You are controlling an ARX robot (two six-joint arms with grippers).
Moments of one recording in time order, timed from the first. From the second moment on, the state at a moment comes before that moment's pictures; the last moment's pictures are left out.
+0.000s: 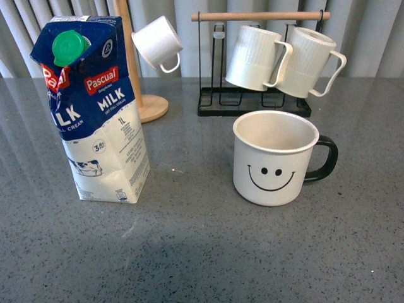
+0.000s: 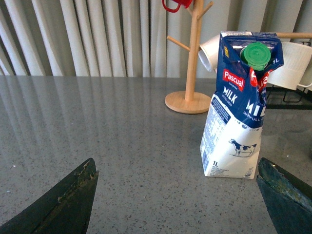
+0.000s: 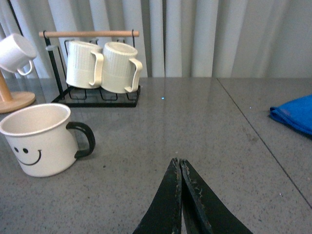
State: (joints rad) left arm 0.00 0.01 0.02 0.00 0.00 0.00; right arm 0.00 0.00 0.01 0.00 0.00 0.00
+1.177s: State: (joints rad) left arm 0.00 0.01 0.02 0.00 0.00 0.00; right arm 0.00 0.00 0.01 0.00 0.00 0.00
